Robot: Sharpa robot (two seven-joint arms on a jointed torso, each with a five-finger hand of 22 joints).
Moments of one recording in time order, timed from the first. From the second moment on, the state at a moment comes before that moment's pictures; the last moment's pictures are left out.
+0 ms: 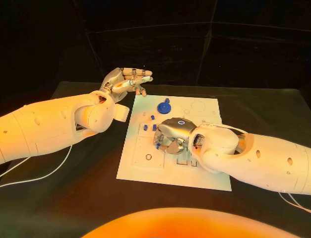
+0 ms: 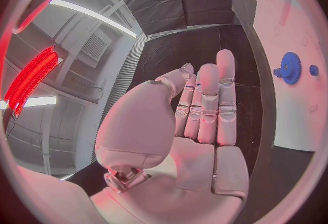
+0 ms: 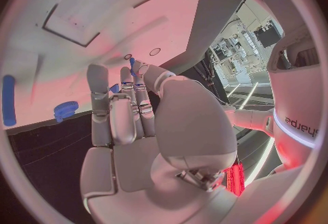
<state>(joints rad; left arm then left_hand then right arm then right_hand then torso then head) 1.22 -0.78 -0.09 1.40 0.00 -0.23 0.49 1.35 -0.06 0.42 -0.06 0.05 1.03 0.18 0.14 0.07 1.07 0.11 0.24 0.07 1.22 0.02 1.05 0.42 0.17 1.19 0.12 0.63 0.65 1.06 -0.63 -0.05 1.64 -1.70 -0.18 -0.20 1.37 -0.12 0.54 -0.08 0.15 1.14 0.13 0.12 0.07 1.18 0.06 0.23 0.08 1.47 -0.01 1.37 1.23 0.17 1.15 0.08 1.13 0.61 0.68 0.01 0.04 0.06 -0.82</state>
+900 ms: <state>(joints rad) 1.22 -0.78 -0.09 1.40 0.00 -0.22 0.48 1.35 -0.06 0.42 -0.06 0.05 1.03 0.18 0.14 0.07 1.07 0.11 0.24 0.07 1.22 0.02 1.05 0.42 0.17 1.19 0.12 0.63 0.65 1.06 -0.62 -0.05 1.64 -1.74 -0.14 -0.21 1.37 -0.12 0.54 -0.08 0.15 1.14 0.13 0.12 0.07 1.18 0.06 0.23 0.08 1.47 -0.01 1.37 1.23 0.17 1.15 0.08 1.13 0.61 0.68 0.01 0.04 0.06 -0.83</state>
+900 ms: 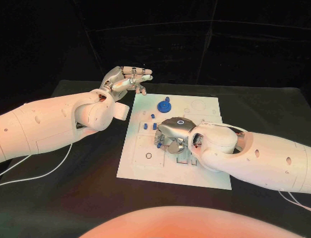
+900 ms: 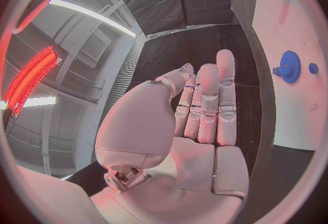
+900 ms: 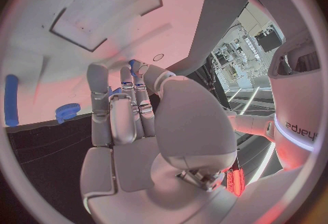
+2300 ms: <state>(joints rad) 1.22 -0.79 -0.09 1.40 0.00 -0.21 0.47 1.35 -0.06 0.42 -0.06 0.05 1.03 0.18 0.14 0.07 1.07 0.11 0.24 0.07 1.21 0.02 1.05 0.42 0.17 1.19 0.12 0.63 0.65 1.13 -0.87 -0.03 1.78 -1.72 -0.28 -0.25 1.31 -0.20 0.44 -0.04 0.16 0.96 0.13 0.07 0.07 1.00 0.10 0.19 0.07 1.47 0.01 1.33 1.15 0.17 1.09 0.12 1.07 0.51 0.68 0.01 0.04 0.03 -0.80</state>
